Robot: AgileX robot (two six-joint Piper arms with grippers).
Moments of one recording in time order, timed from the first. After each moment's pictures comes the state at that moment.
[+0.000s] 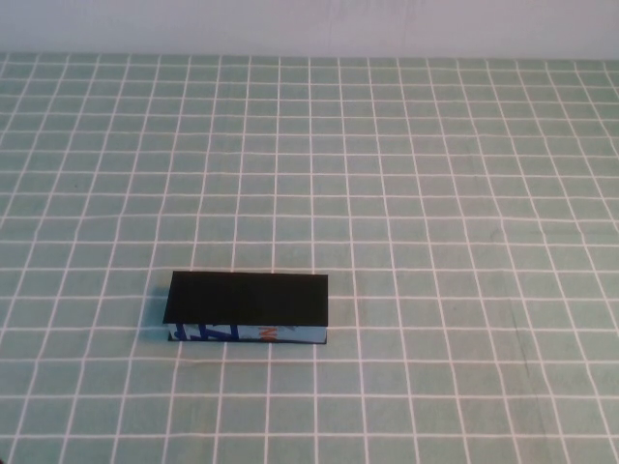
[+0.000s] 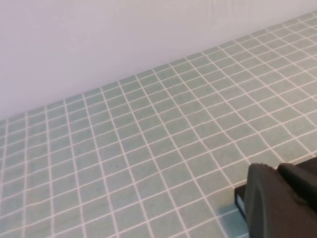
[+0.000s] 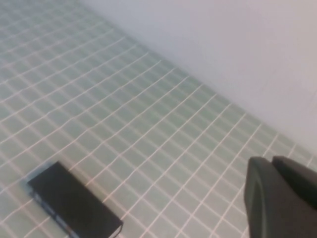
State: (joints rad) right arm 0.49 1.04 -1.49 0.17 0.89 -0.34; left arm -0.55 0.45 -0.68 0.42 0.66 -0.20
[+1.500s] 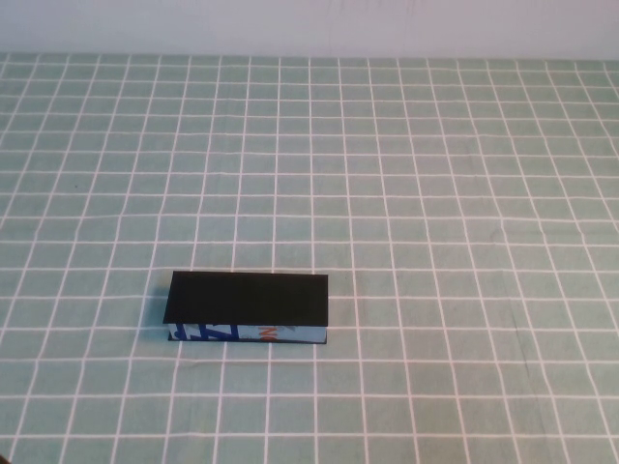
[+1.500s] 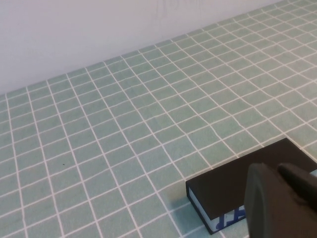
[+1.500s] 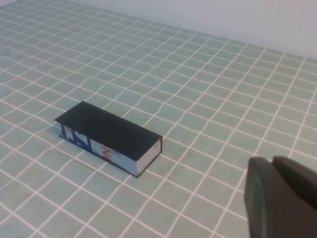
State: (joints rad) right arm 0.49 0.34 -0.45 0.27 0.44 -0.26; left arm -0.55 0.45 -0.59 0.24 0.56 -0.11
